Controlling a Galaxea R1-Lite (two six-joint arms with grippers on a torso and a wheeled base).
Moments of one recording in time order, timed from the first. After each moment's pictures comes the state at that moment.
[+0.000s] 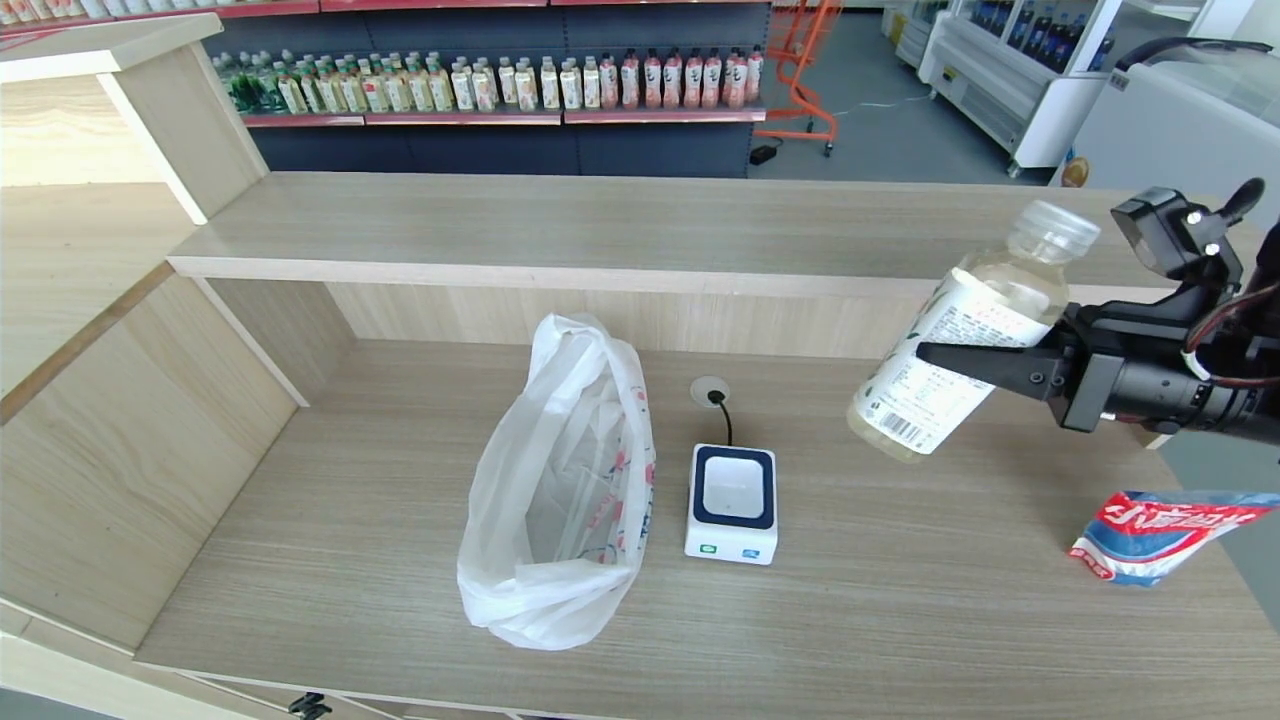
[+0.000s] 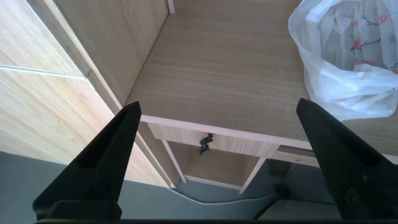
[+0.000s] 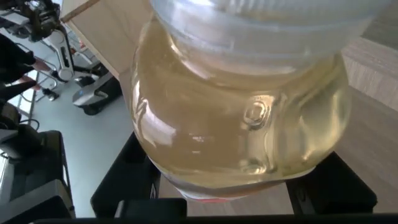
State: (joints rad) left arm 0.00 0.00 0.00 0.05 0.13 0.01; right arm 0.06 1.58 -0.80 -0.74 1.02 0.00
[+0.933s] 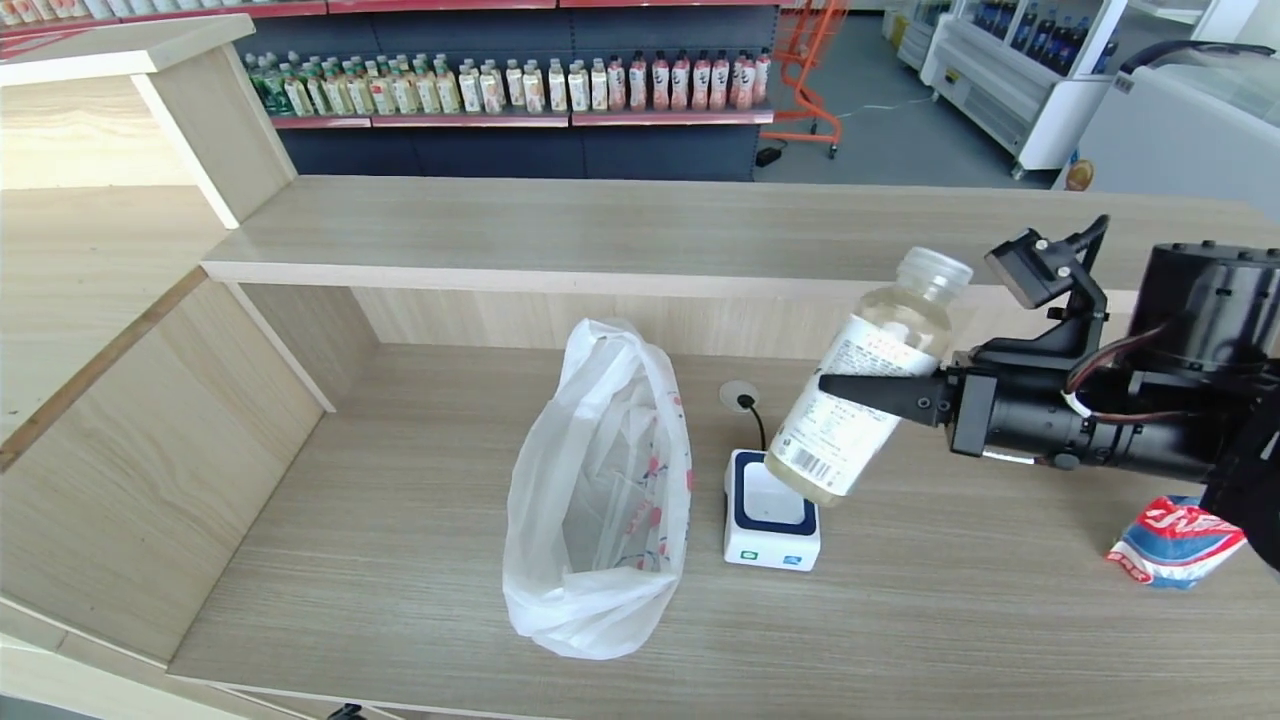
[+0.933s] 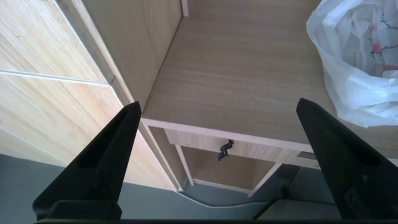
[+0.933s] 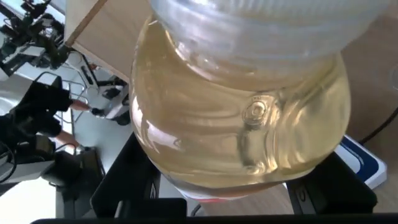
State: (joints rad) left arm 0.00 0.00 0.00 0.05 0.13 0.01; right arm 0.29 1.63 -0.78 -0.74 0.76 0.21
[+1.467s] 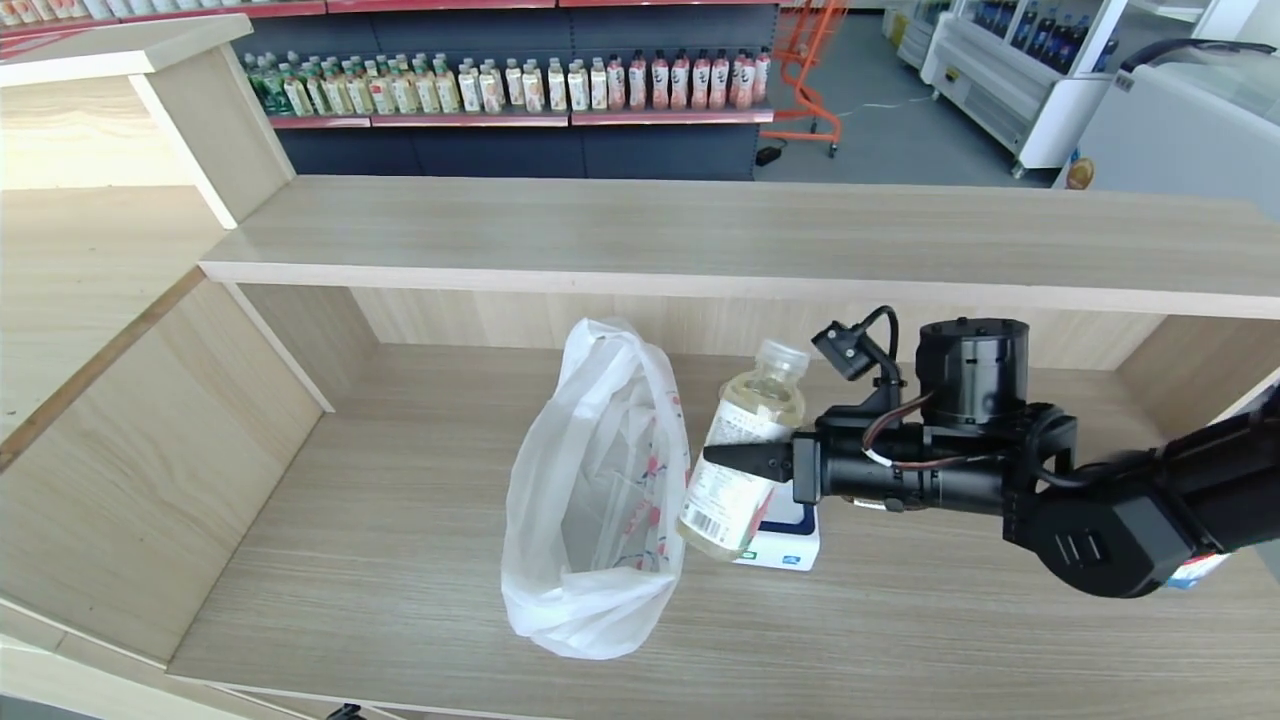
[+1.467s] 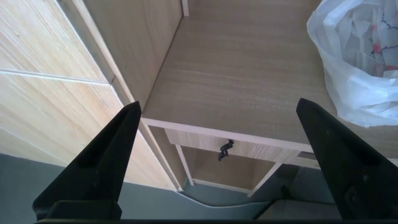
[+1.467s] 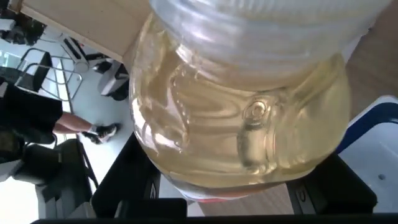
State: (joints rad) left arm 0.00 0.00 0.00 0.05 0.13 0.01; right arm 0.49 1.89 -0.86 -0.75 0.58 0.22
